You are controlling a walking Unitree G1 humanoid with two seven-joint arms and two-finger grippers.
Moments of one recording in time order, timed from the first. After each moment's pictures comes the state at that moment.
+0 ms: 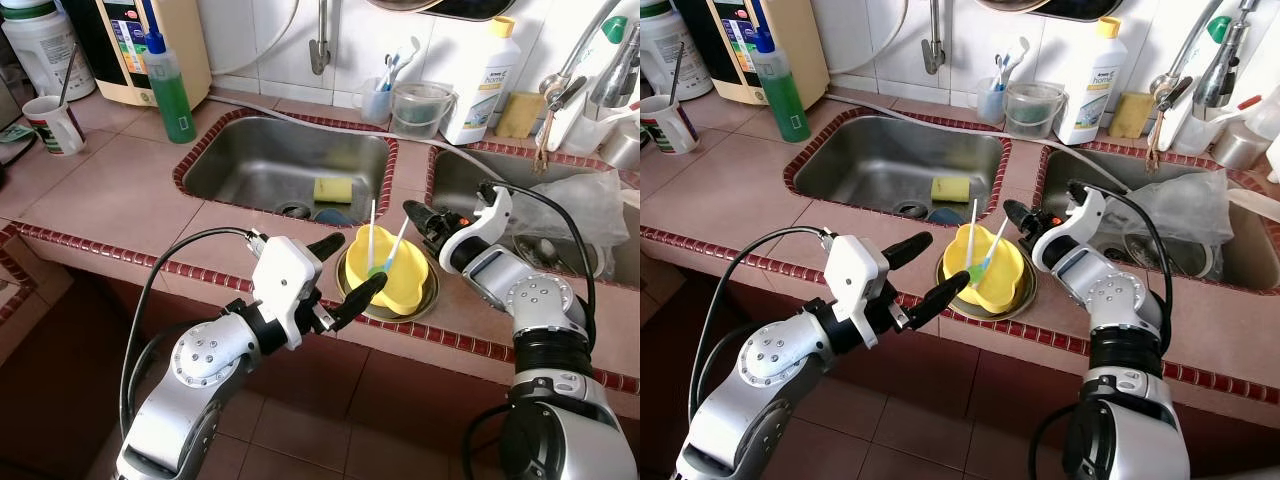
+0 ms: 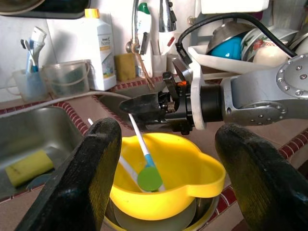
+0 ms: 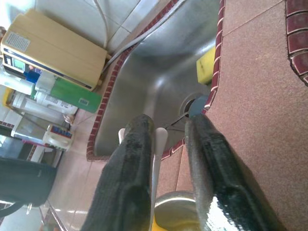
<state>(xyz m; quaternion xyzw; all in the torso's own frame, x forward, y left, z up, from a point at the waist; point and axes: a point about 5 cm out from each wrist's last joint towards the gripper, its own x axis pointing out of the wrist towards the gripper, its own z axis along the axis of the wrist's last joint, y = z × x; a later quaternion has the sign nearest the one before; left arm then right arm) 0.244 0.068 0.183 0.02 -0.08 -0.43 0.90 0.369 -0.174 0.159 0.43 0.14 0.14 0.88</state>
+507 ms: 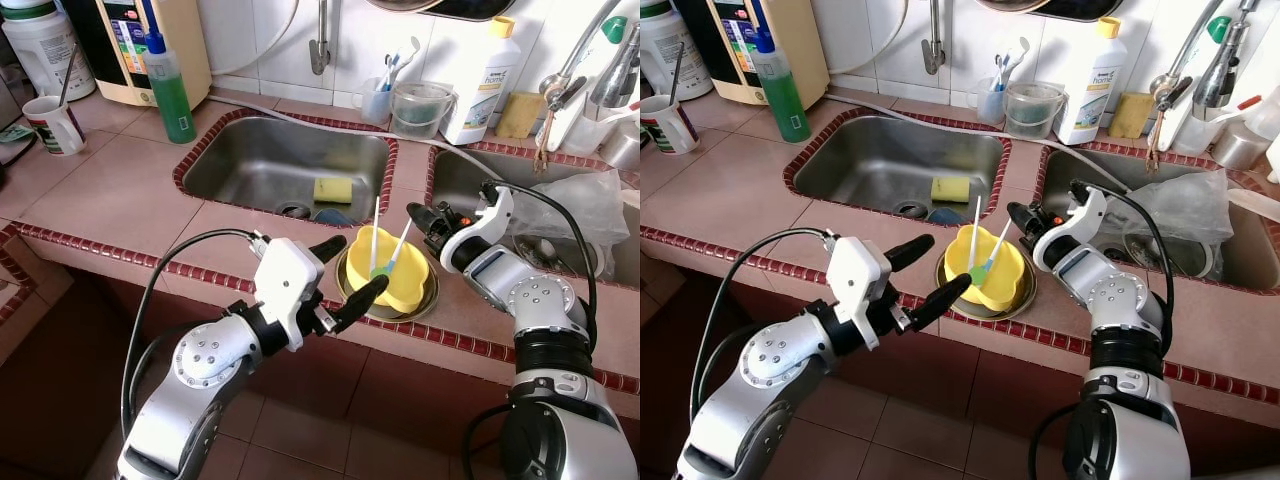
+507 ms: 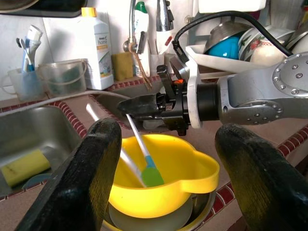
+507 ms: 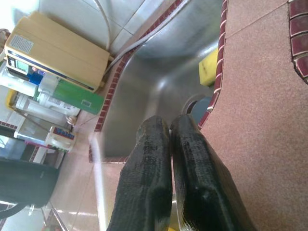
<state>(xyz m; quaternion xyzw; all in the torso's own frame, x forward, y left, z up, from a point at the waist) 0.243 0.066 0.182 0.02 -0.07 -0.44 0.90 0.369 -0.174 0.160 0.44 0.14 0.15 0.88</state>
